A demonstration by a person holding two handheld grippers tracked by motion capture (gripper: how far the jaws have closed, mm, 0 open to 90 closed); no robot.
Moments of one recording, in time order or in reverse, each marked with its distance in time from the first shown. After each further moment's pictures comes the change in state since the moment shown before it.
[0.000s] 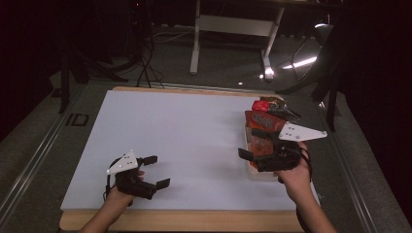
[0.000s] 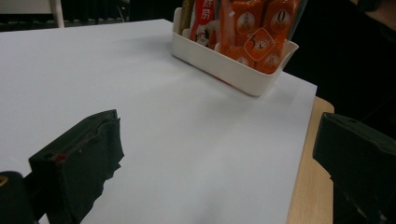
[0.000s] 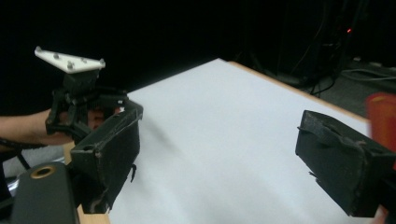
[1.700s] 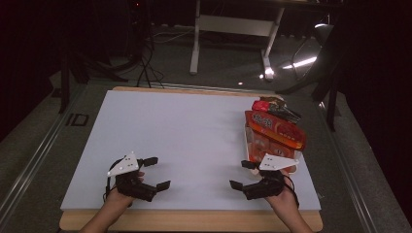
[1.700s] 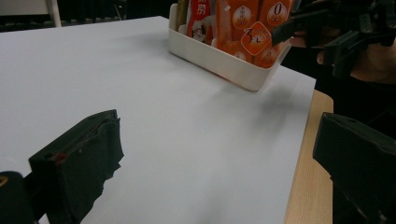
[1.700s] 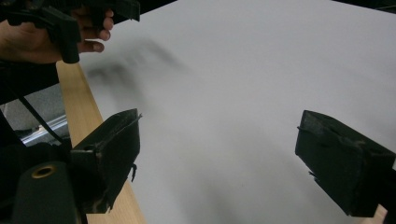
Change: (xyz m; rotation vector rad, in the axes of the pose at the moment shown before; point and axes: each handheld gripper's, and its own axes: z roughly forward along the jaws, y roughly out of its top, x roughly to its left) left arm -0.002 -0.002 0.000 0.012 -0.005 0.022; right arm 0.008 -0.098 0.024 0.180 0.024 0.044
